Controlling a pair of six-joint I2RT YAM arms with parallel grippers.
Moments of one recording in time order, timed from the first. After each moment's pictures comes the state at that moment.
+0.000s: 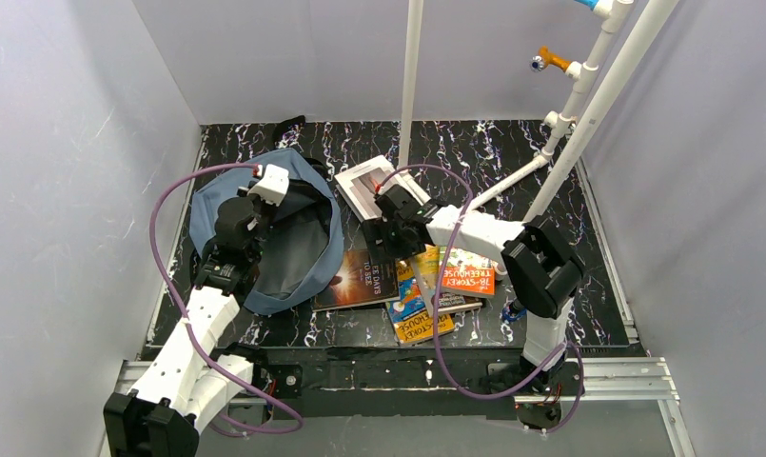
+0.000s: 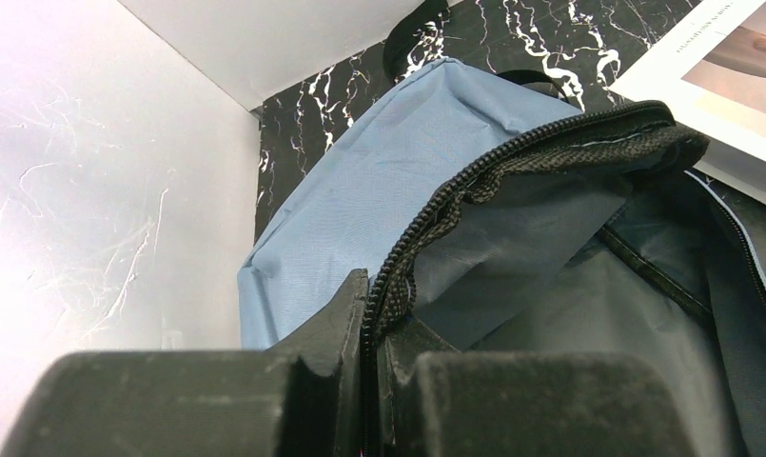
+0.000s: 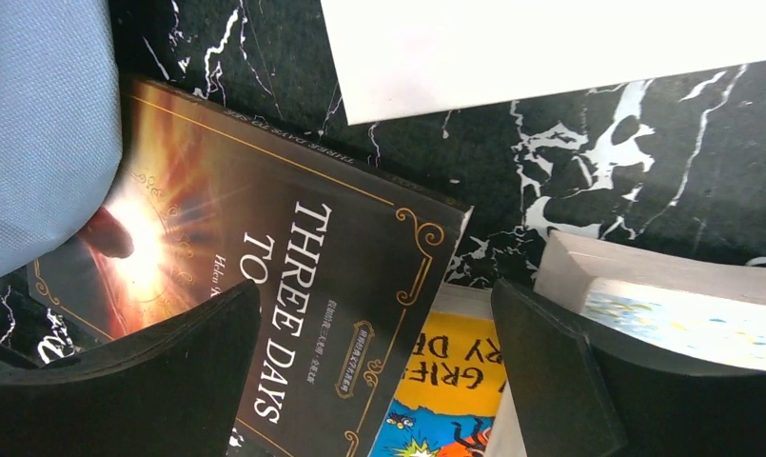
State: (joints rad) left arm -0.25 0.87 0.70 -0.04 -0.27 0.45; right arm 0.83 1.85 1.30 -0.50 -0.03 0.48
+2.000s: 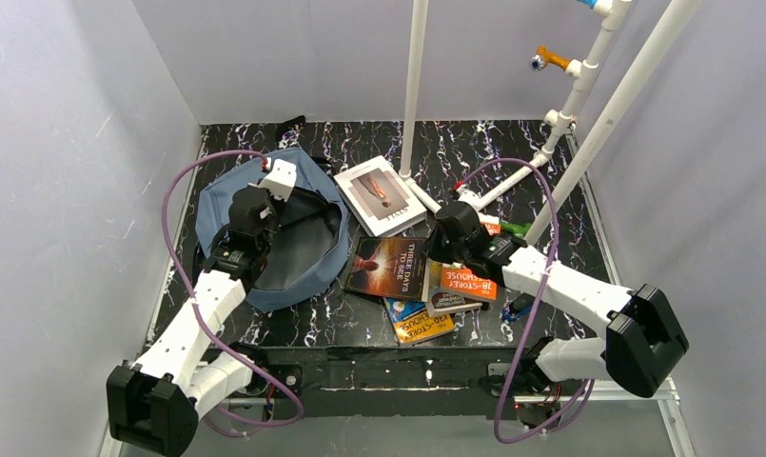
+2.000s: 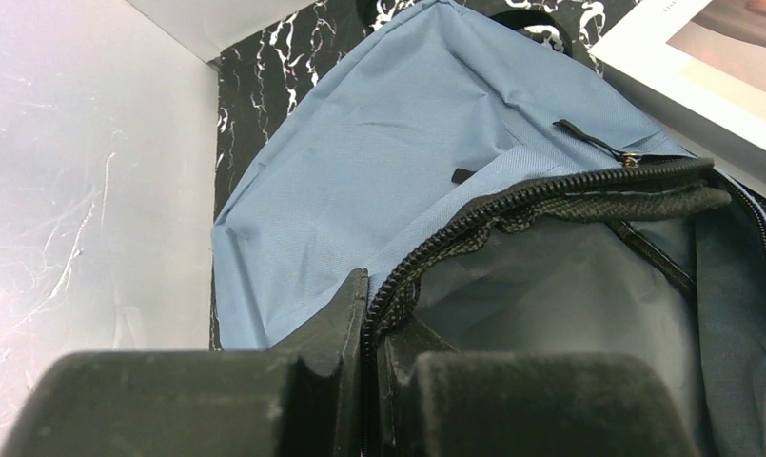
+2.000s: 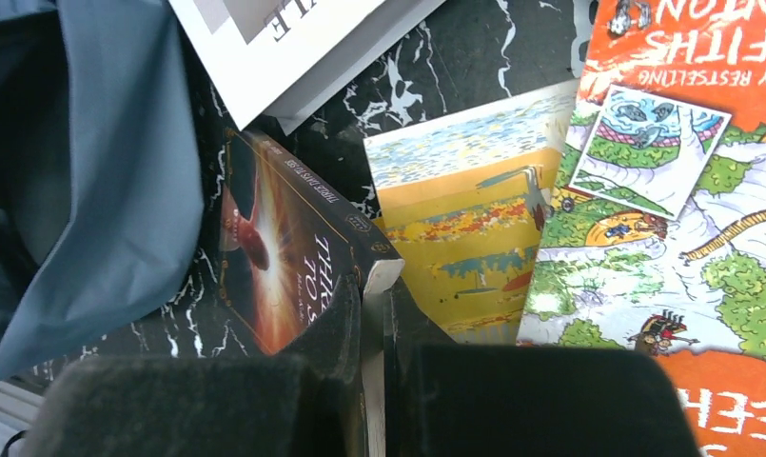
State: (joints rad) left arm -0.29 0.98 0.75 -0.10 -0.33 0.37; right arm 0.77 1.28 0.84 -0.32 0.21 0.83
